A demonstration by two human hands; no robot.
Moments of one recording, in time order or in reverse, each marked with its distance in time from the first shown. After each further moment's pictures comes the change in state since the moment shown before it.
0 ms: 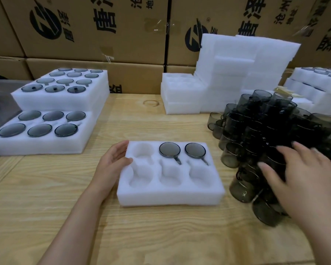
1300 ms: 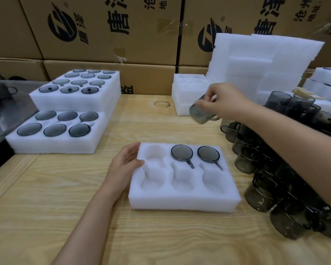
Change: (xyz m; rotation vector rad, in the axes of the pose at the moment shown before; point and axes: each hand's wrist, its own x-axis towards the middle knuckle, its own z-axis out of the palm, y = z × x) left_hand -0.001 0.003 0.000 0.053 -0.016 -0.009; right_hand 0.154 -0.134 0.015 0.528 -0.295 -0.437
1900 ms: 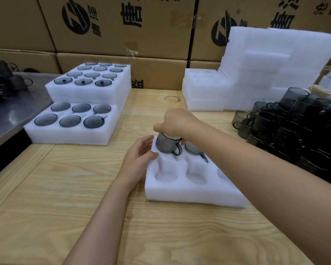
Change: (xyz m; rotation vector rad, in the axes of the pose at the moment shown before) left_hand 0.004 -0.004 -0.002 -0.019 -0.011 -0.017; right_hand 0.002 -0.094 0.103 -0.238 -0.398 0.109
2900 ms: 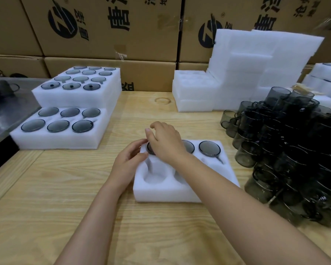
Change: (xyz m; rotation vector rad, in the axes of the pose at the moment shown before) left_hand -0.003 -0.002 0.002 0.053 -0.032 0.099; right_hand -0.011 0.020 0.062 0.255 0.297 -0.143
